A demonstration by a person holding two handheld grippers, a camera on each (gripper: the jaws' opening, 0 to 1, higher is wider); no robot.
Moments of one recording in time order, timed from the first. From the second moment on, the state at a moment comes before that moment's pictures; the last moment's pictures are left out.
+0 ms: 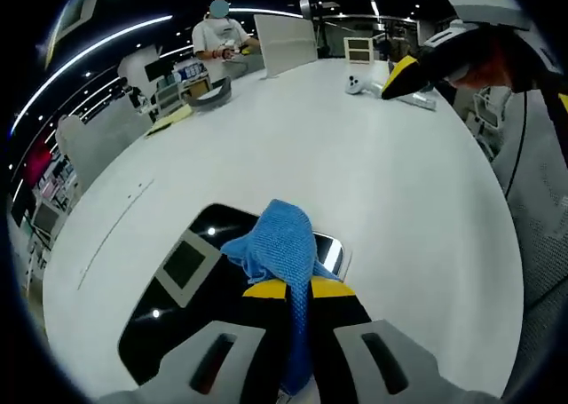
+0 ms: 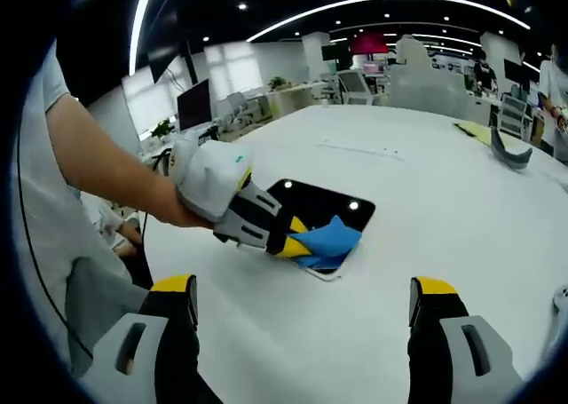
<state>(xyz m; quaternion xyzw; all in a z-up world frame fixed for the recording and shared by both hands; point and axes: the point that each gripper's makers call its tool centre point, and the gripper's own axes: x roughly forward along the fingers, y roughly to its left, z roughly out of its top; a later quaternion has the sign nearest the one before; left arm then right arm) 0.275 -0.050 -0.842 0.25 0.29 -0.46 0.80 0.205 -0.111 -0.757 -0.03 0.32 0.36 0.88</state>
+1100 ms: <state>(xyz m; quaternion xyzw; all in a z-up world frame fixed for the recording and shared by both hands) 0.275 -0.058 -0.842 0.23 0.28 -0.47 0.80 0.203 -0.113 -0.755 -0.02 0.32 0.35 0.88</state>
